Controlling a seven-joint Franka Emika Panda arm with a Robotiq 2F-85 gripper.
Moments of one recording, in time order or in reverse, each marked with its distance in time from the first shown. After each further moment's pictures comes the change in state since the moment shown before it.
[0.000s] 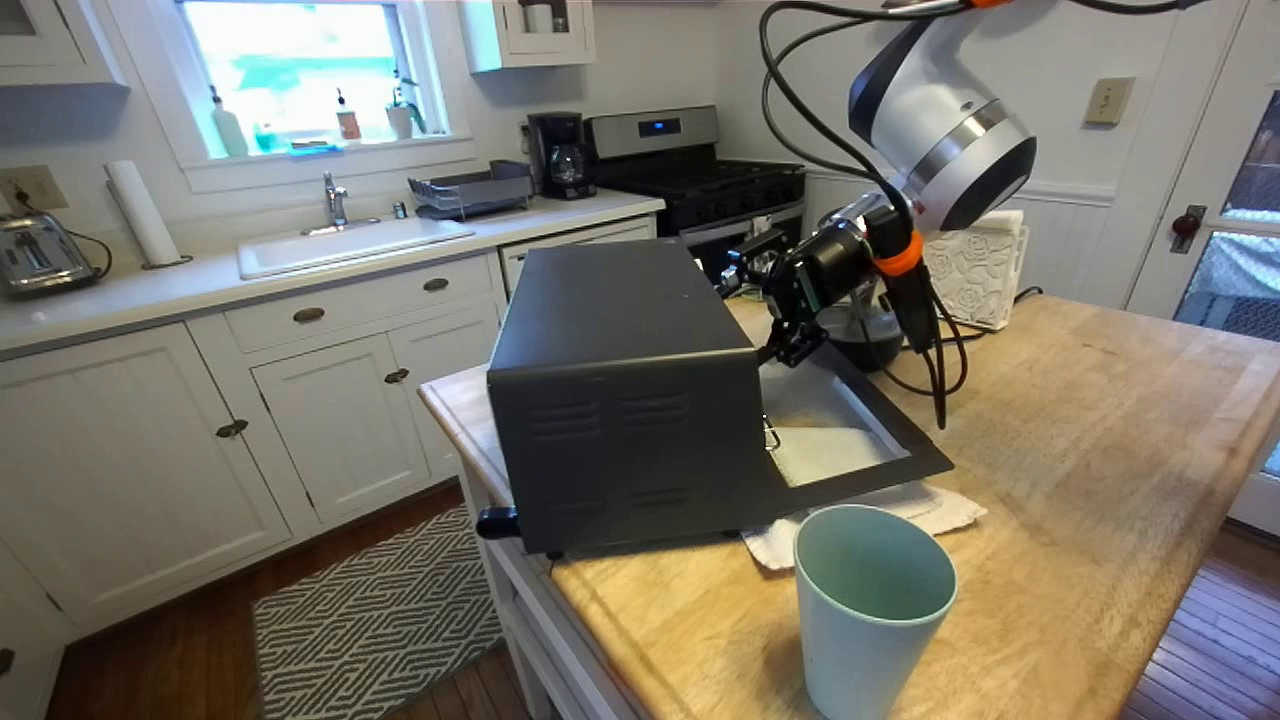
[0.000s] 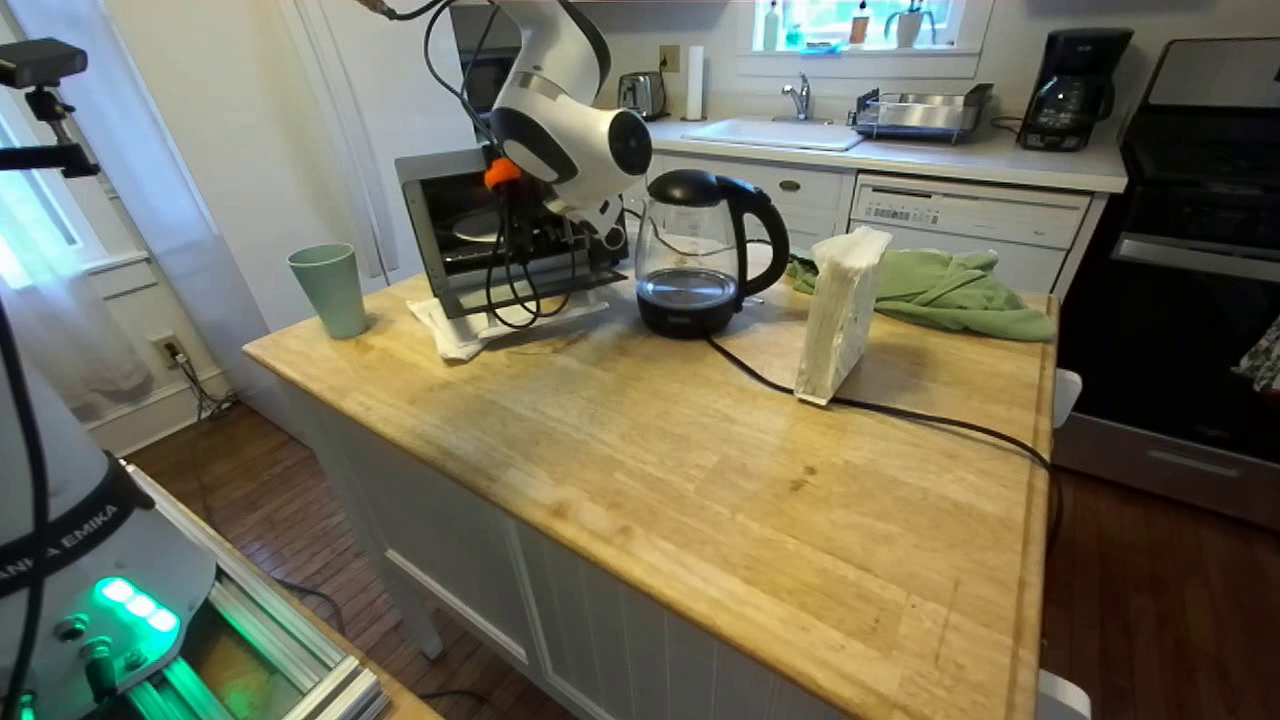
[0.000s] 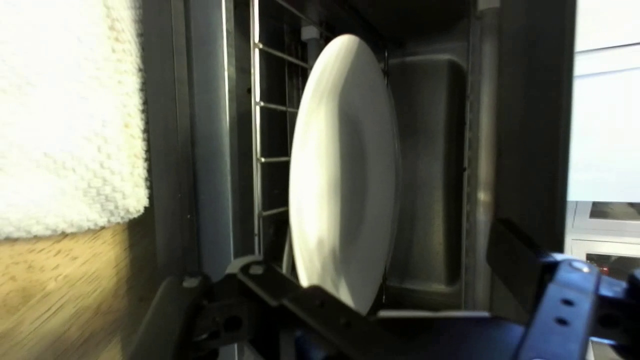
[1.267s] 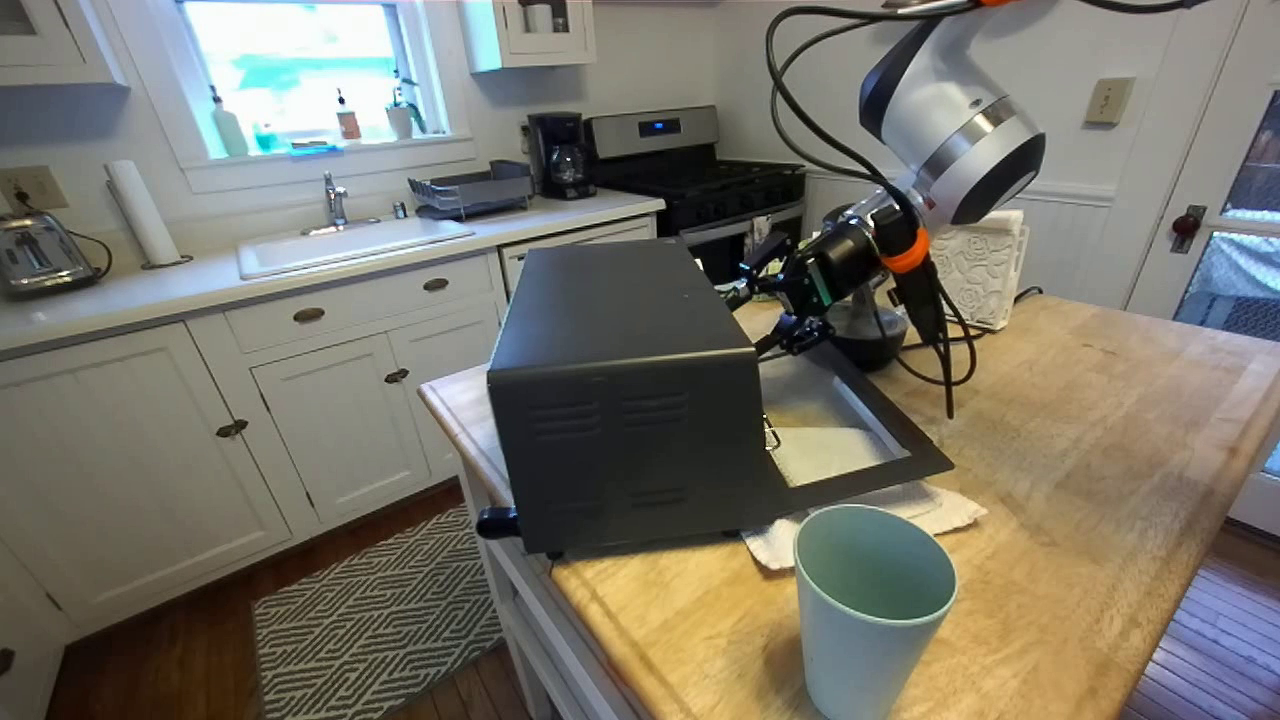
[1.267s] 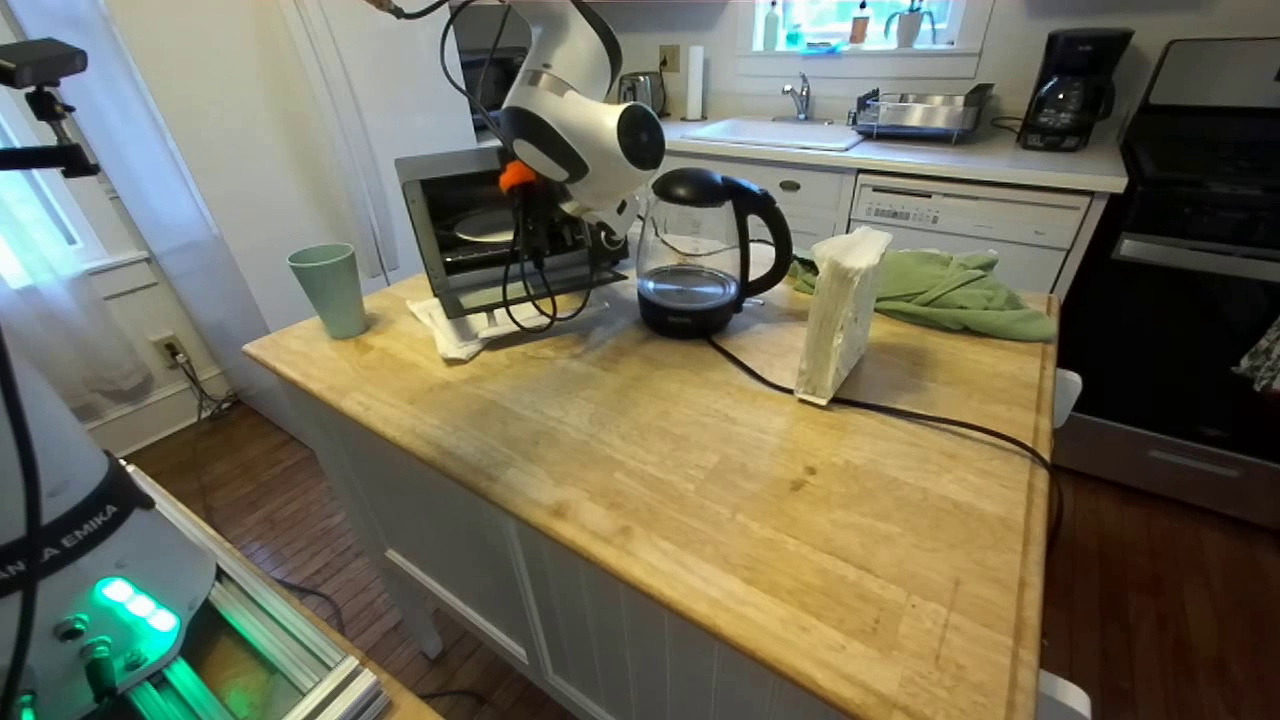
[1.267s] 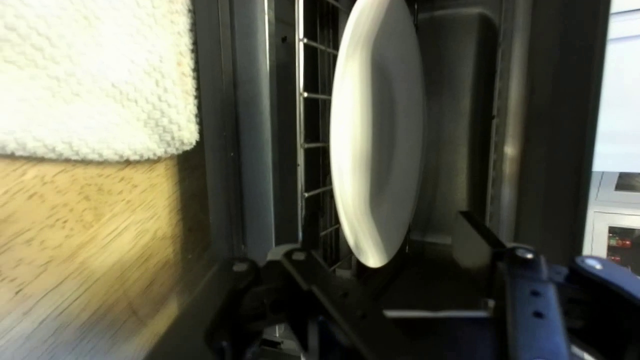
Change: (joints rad) arm -0.005 0.002 -0.030 0.008 -0.003 0.059 0.000
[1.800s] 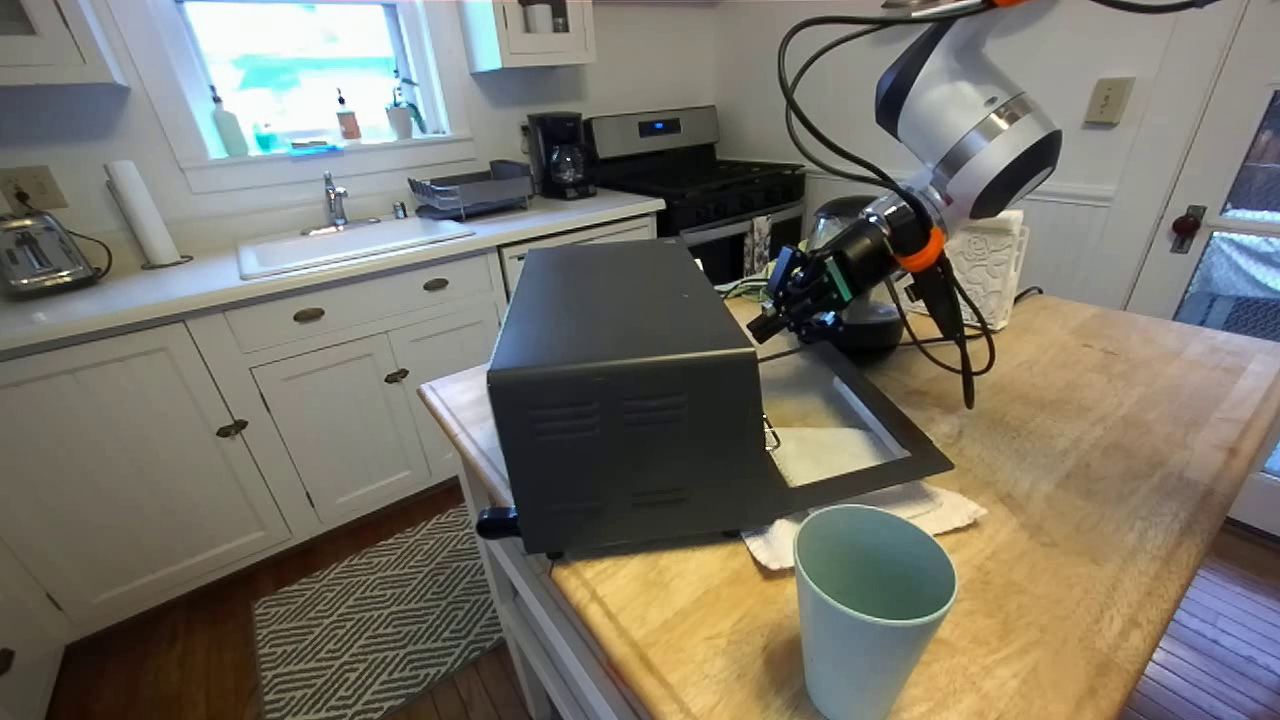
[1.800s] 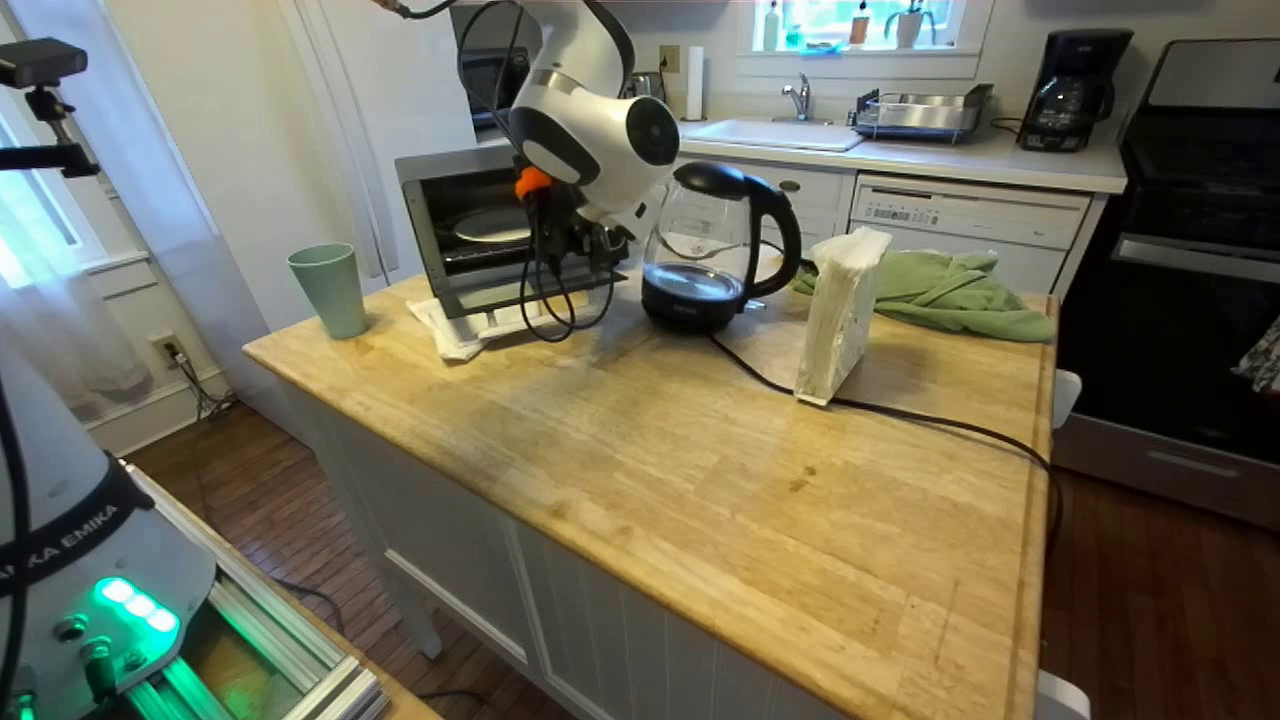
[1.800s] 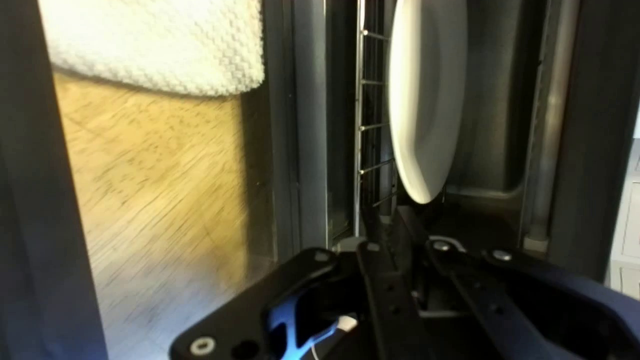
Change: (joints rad) arm -0.002 -0.002 -0.042 -0.004 -0.015 0.065 0.000
